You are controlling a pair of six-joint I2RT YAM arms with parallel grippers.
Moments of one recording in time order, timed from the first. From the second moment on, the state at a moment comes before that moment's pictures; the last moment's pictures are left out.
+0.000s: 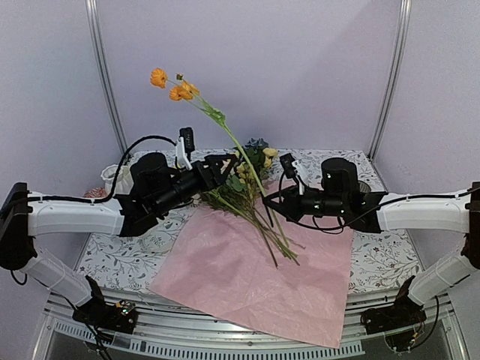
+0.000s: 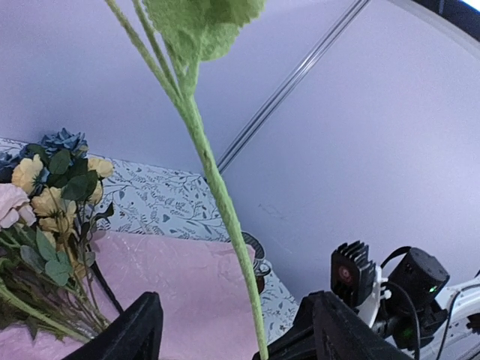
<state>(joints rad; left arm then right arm) -0.87 1.42 0.81 0.64 -0.09 -0.69 0.81 1.44 0.84 0.27 -0.32 0.31</state>
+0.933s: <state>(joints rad) -0.80 1.47 0.90 0.74 0.05 -0.72 0.85 1.37 0.76 0.37 -0.43 0.31</state>
